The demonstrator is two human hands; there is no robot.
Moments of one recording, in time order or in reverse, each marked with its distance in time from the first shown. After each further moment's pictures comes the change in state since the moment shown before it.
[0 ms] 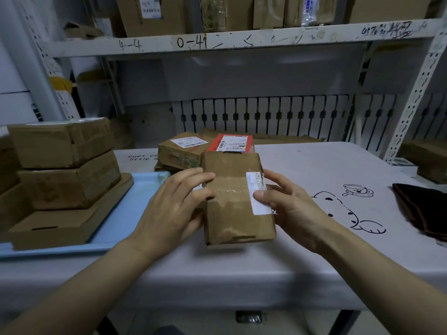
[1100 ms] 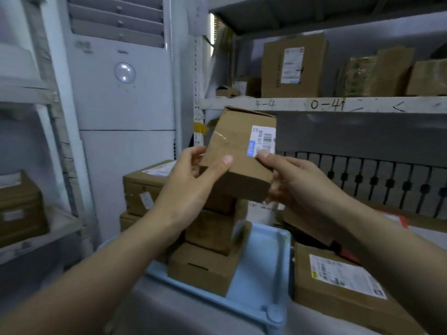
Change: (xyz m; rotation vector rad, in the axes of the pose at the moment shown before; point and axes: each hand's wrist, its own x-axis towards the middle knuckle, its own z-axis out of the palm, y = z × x) left_hand -0.019 -0.103 -0.198 -0.568 0.463 -1.116; right_hand 0.096 -0.098 0.268 -0.087 -0.317 -0.140
